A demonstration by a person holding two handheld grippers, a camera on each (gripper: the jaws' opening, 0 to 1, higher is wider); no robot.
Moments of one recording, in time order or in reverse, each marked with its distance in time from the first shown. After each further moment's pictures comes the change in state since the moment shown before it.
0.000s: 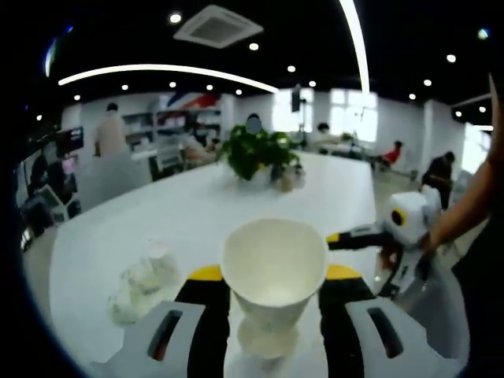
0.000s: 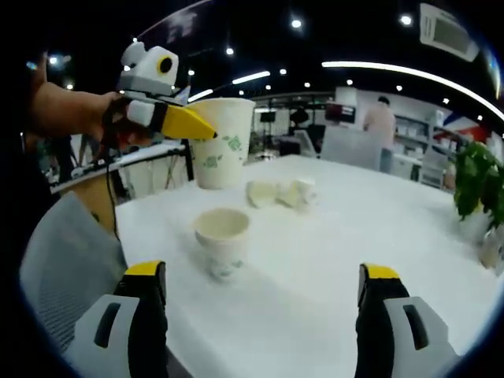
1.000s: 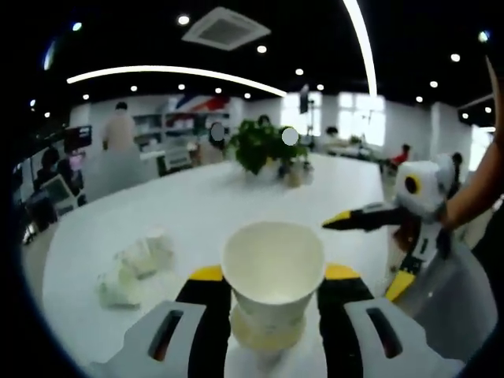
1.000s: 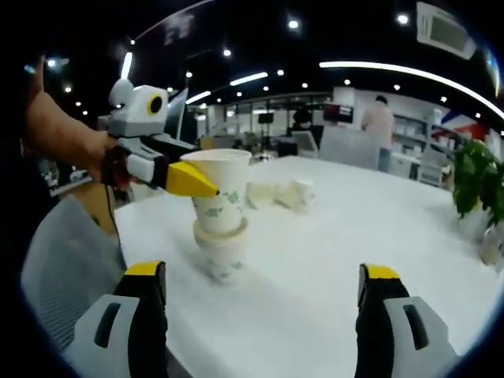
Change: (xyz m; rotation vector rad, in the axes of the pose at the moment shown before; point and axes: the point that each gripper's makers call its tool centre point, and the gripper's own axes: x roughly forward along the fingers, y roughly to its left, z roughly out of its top) left arm 0.014 0.003 -0.044 -0.016 -0.039 0.051; right arm 0.000 -0.001 0.000 0.011 -0.006 -0.007
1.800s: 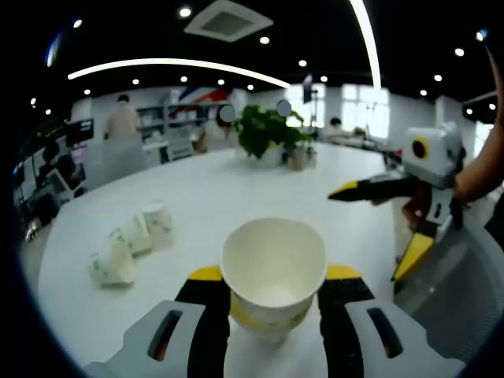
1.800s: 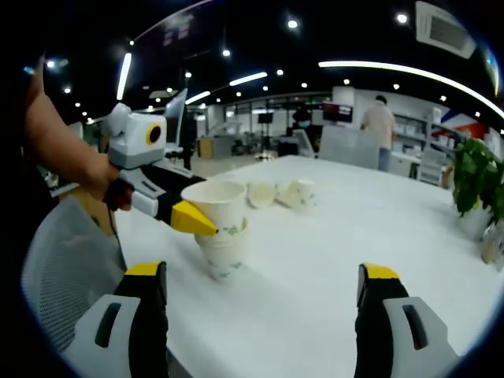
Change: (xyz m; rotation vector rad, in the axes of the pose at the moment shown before) left arm 0.009 0.003 -0.046 -0.006 0.072 0.017; right arm 0.000 0.000 0.000 0.006 -0.001 0.000
